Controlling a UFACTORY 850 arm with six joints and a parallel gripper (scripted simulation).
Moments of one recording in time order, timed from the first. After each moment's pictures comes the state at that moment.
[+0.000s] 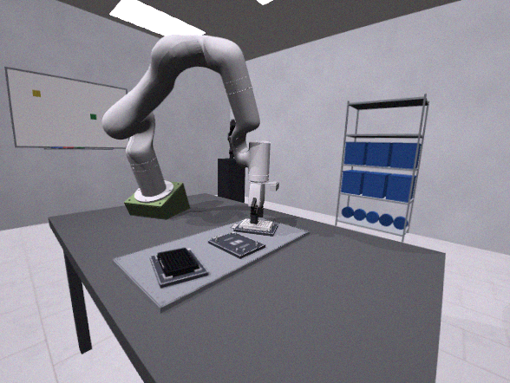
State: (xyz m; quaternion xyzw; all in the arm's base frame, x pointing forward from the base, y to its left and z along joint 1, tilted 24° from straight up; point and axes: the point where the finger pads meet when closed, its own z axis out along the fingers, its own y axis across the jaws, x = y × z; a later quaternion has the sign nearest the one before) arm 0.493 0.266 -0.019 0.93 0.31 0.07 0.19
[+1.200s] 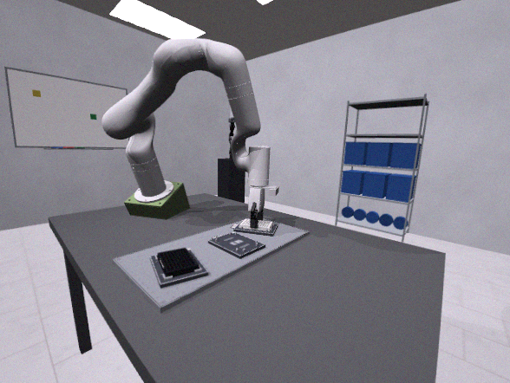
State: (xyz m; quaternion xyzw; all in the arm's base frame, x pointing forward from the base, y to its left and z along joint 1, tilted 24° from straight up) arm 0.497 0.260 -0.035 0.93 0.31 0.07 0.19
